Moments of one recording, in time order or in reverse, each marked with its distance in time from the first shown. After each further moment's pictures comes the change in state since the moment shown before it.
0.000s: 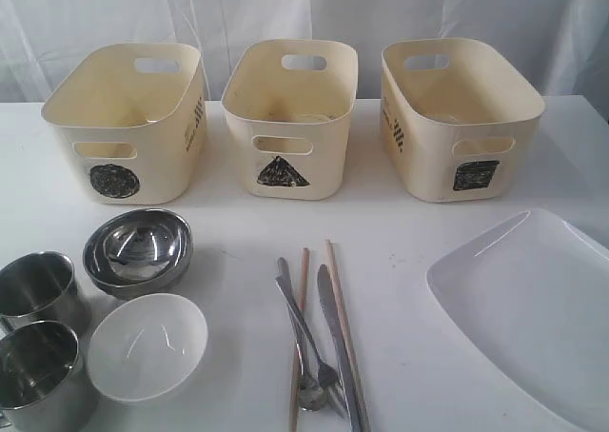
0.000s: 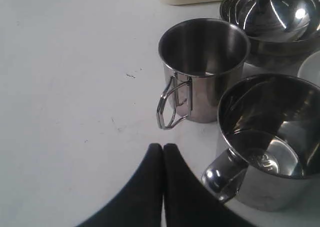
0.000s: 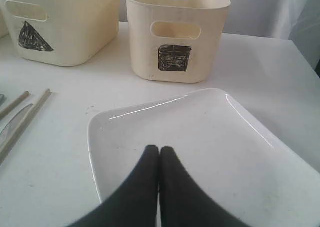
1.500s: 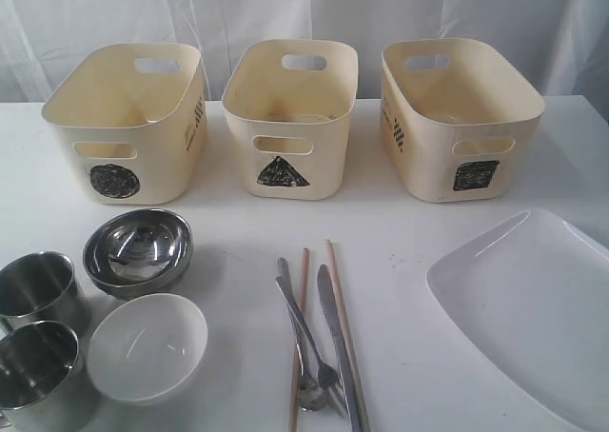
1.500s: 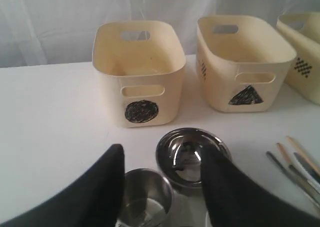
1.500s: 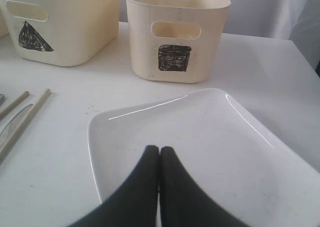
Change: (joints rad) left arm 0.000 0.299 -0.510 -0.306 0.089 0.162; right arm 0.000 0.000 0.000 0.000 0.000 0.000
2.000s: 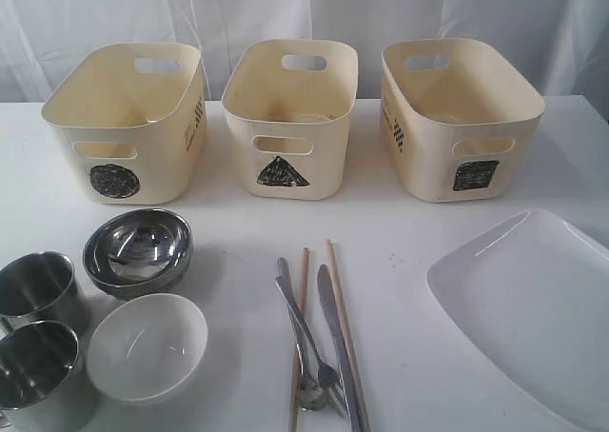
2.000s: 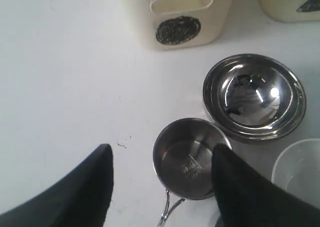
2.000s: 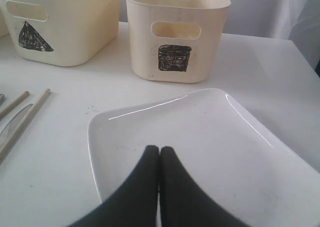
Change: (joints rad) left arm 0.000 0.540 -0.162 0.193 0.007 -0.005; right arm 0.000 0.000 0.000 0.000 0.000 0.000
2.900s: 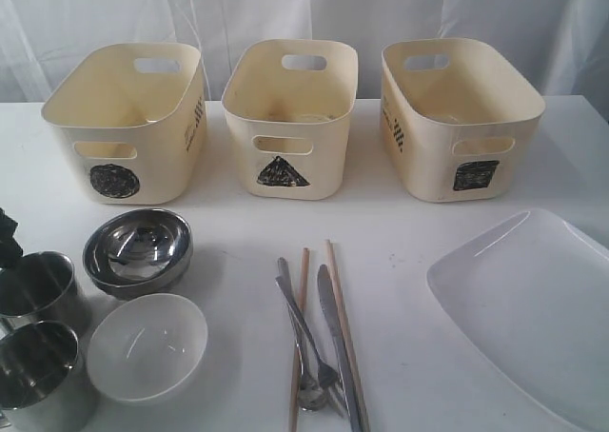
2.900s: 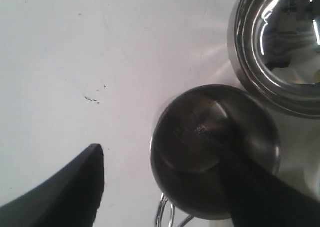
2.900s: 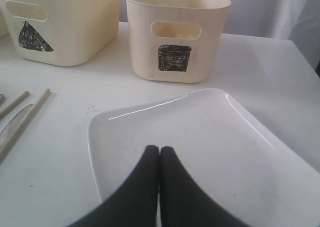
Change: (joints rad) left arm 0.000 0.547 -0.194 0.036 0.124 -0.023; right arm 0.000 0.000 0.000 0.000 0.000 0.000
